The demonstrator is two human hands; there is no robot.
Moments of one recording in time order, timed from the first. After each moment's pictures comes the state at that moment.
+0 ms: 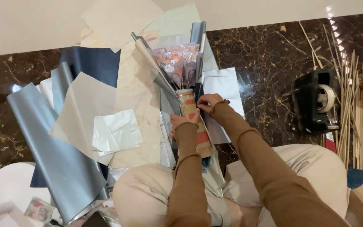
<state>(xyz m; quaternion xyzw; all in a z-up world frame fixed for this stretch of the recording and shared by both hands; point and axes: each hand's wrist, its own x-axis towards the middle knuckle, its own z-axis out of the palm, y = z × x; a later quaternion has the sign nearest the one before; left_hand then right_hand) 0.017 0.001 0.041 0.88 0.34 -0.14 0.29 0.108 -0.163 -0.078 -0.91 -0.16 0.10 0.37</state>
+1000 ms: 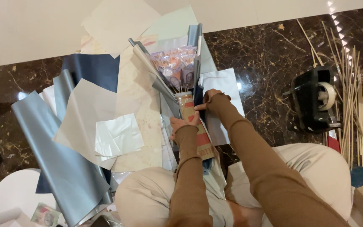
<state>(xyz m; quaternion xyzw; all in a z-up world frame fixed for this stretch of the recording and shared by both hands) 0.016 0.005 0.039 0.89 0.33 -0.15 0.28 0.094 -0.146 0.088 -0.91 0.06 0.30 0.27</state>
